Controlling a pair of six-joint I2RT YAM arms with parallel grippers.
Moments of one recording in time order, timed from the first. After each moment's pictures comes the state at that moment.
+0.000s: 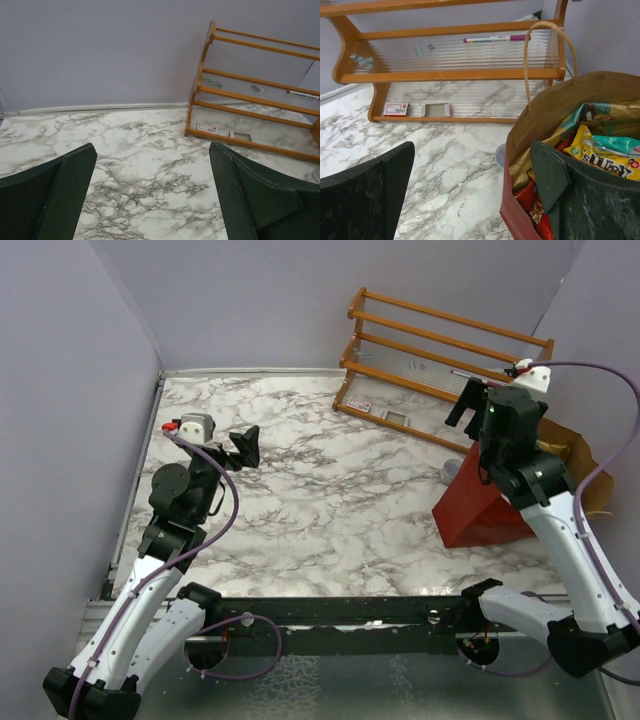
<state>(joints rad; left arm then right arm) -0.37 0.69 0.72 0.11 -0.14 -0.13 0.37 1.05 1.32 -0.59 0.64 0.37</state>
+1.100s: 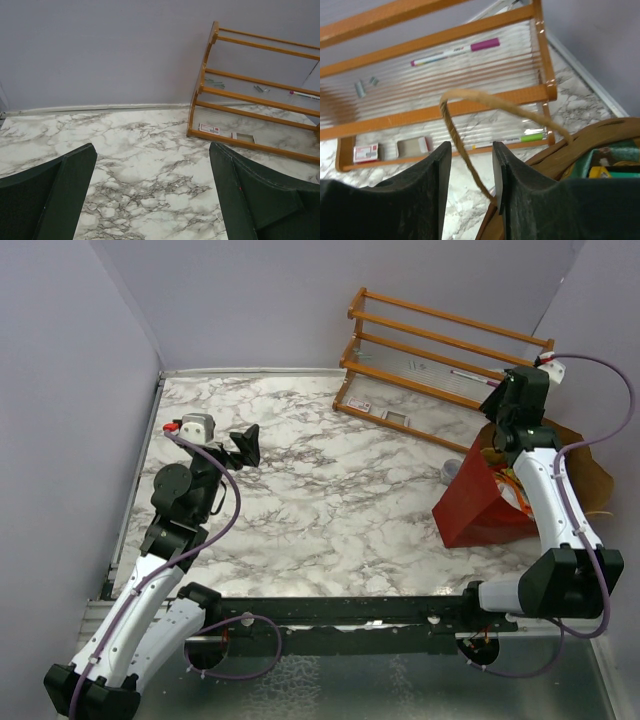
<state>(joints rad) -0.38 0.70 0.70 0.15 -0.15 -0.12 -0.04 1.34 1.26 -0.32 0.35 0.43</state>
